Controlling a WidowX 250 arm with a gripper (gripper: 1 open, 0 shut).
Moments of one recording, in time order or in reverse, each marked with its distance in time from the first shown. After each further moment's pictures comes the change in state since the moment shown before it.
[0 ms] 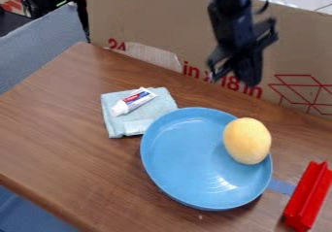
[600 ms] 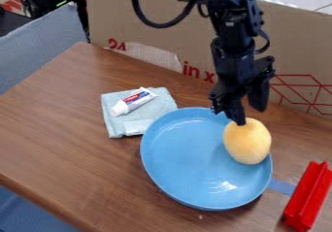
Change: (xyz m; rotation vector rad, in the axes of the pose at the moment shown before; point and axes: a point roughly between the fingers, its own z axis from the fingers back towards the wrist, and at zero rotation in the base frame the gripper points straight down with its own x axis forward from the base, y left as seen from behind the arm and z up) arm -0.010 0.011 -0.032 0.071 0.022 0.023
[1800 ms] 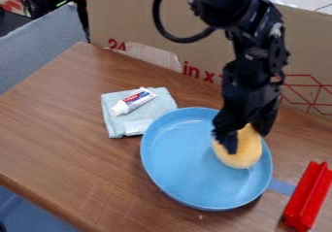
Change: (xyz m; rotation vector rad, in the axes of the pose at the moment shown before) arm -0.027 0.024 -0.005 0.091 -0.156 -0.046
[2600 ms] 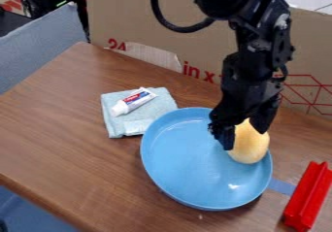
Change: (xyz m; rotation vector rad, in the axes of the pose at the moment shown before) arm -0.003 0.003 0.004 0.031 -0.026 -0.039
